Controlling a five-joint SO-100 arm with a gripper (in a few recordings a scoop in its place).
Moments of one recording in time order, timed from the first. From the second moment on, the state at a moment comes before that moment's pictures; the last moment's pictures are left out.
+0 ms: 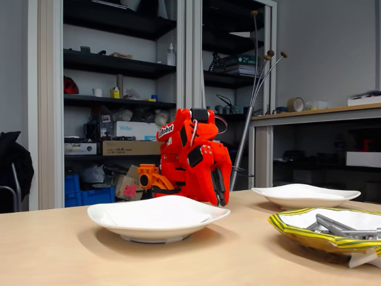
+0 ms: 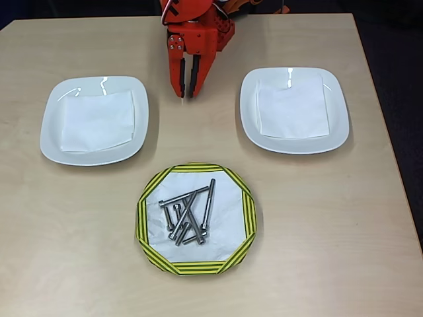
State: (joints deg) arm 7.8 189.8 176.4 73.5 69.2
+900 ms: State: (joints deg) arm 0.3 114.2 118.7 52.8 65.2
